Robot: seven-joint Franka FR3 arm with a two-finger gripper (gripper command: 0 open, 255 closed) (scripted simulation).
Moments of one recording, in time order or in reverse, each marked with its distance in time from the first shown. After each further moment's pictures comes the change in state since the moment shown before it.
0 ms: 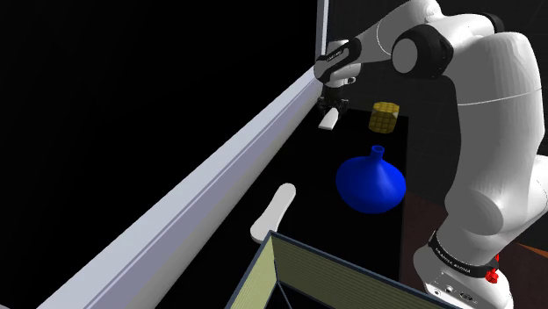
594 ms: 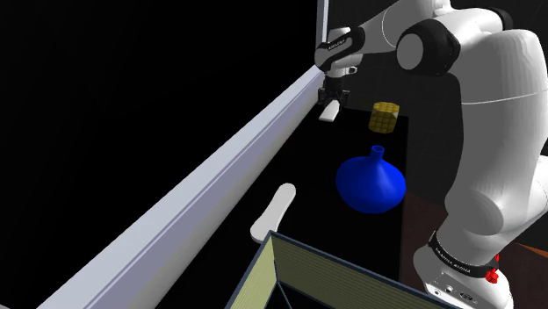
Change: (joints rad) arm 0.001 -0.040 -0.004 0.049 -0.007 -0.089 0.005
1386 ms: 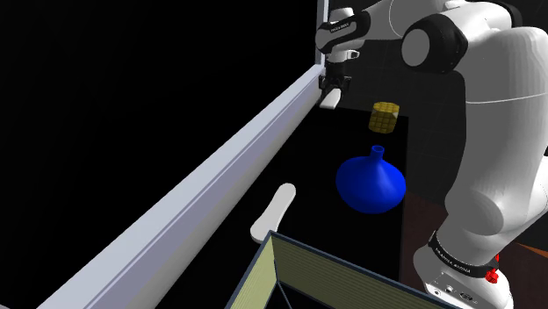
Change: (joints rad) arm 0.000 -0.040 -0.004 0.098 -0.008 -0.137 0.006
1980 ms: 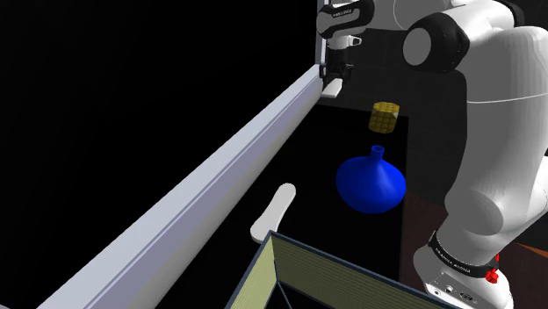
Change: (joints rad) arm -0.004 -0.008 -0.002 0.113 -0.002 -0.121 0.002
